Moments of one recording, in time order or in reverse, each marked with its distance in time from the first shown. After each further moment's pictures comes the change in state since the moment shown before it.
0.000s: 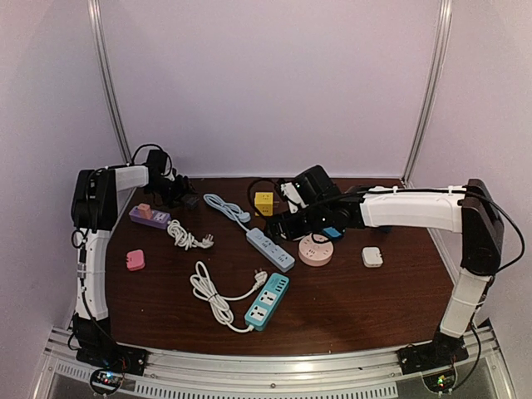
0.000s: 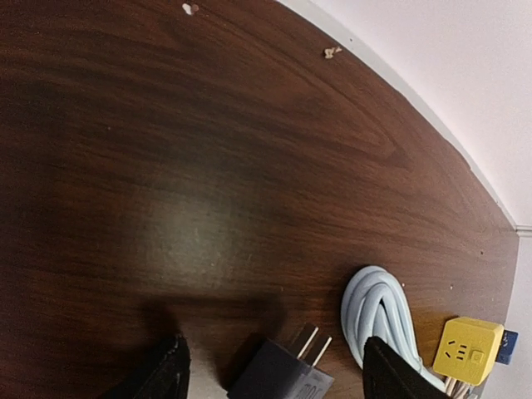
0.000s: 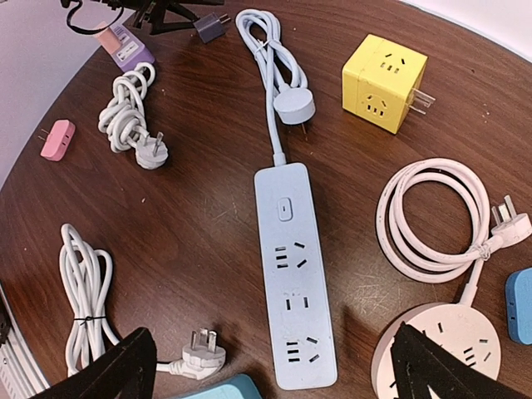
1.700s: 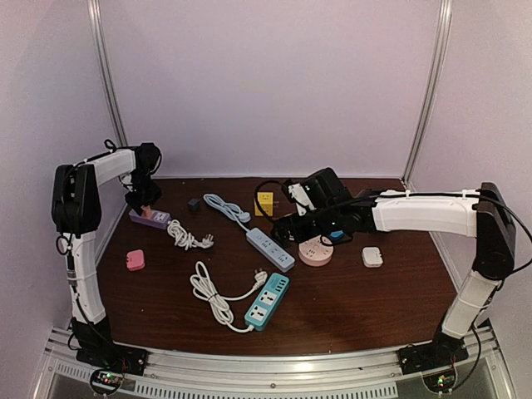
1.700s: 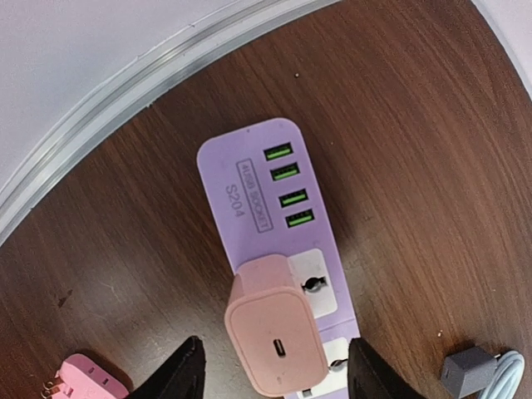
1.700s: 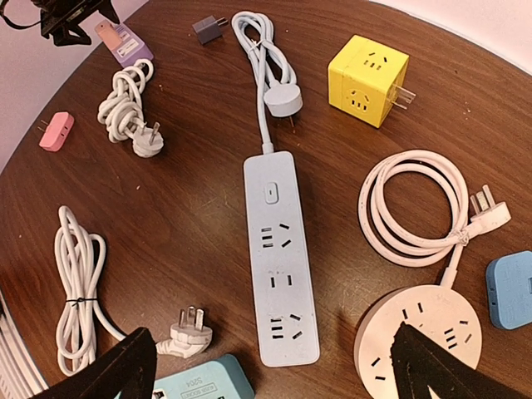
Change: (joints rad) left arm -0.006 -0.240 -0.067 -0.550 -0.722 -0.496; right arm 0.000 -0.088 -0.095 0.023 0.024 -0.029
